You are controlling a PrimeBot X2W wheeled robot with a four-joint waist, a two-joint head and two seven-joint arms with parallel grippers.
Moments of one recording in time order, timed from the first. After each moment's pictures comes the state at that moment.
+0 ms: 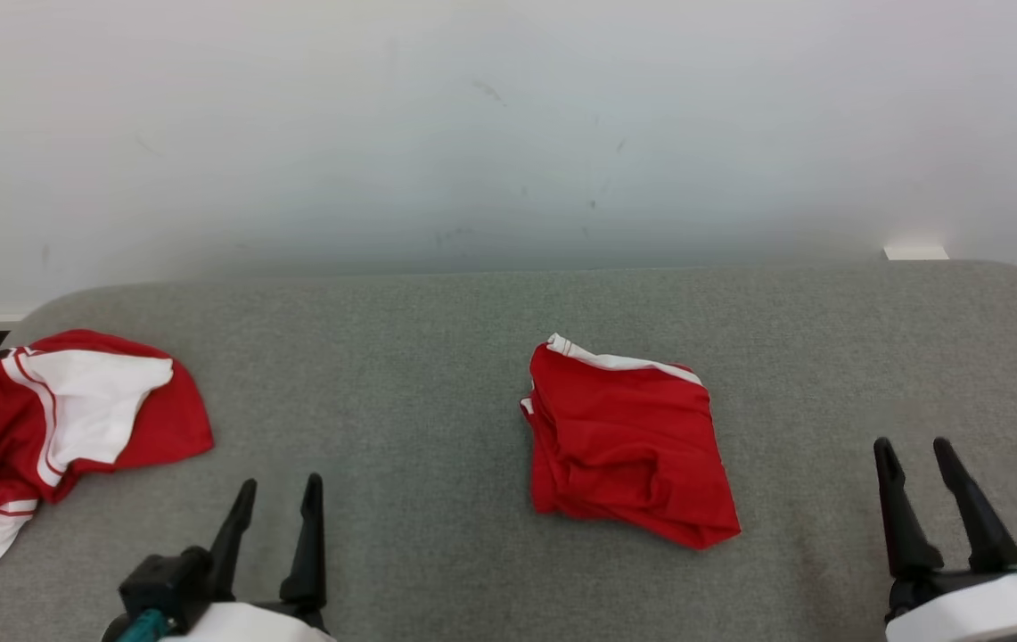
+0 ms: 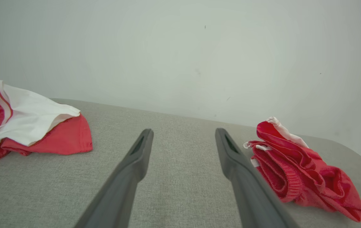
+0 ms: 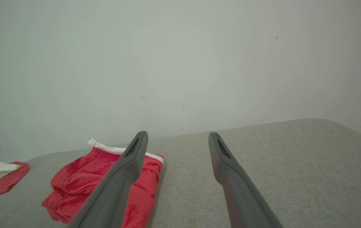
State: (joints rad) left arm -0.11 0.05 -0.03 0.29 -0.25 -0.10 -0.26; right arm -0.19 -0.28 0.24 0.31 0.65 0.13 -0.26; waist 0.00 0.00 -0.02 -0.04
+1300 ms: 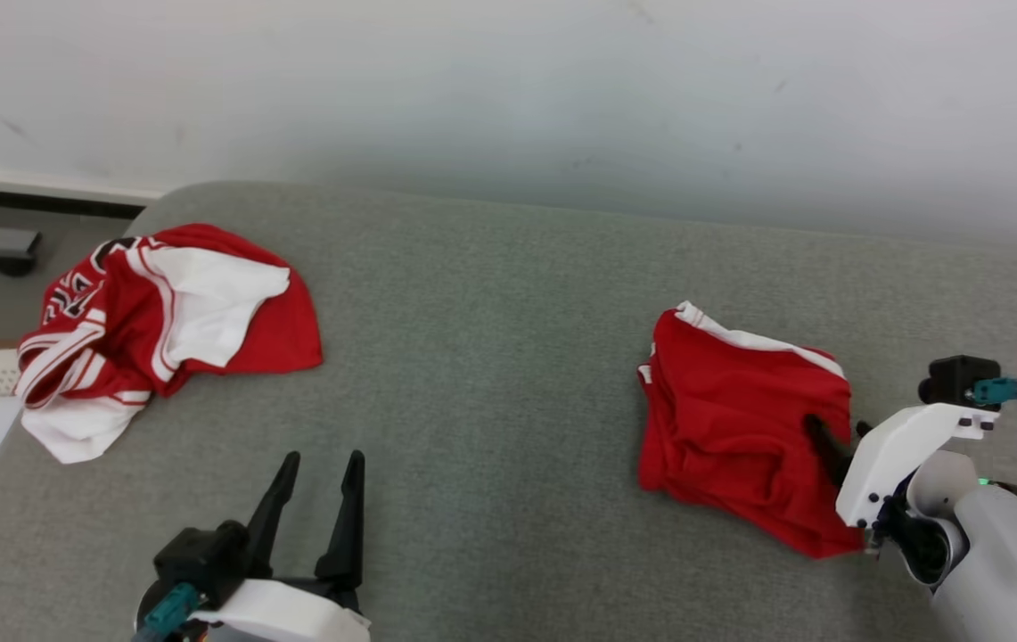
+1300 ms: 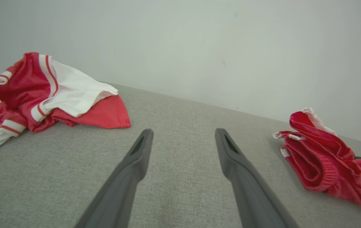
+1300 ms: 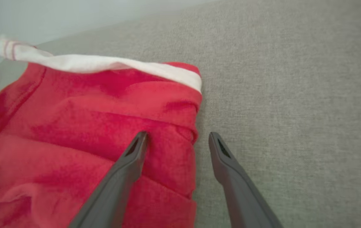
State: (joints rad) left arm -0.14 0.05 -0.11 0.29 -0.26 -0.12 -0.26; right arm -0.69 -0.18 0.35 0.98 0.77 0.13 0.20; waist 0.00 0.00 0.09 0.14
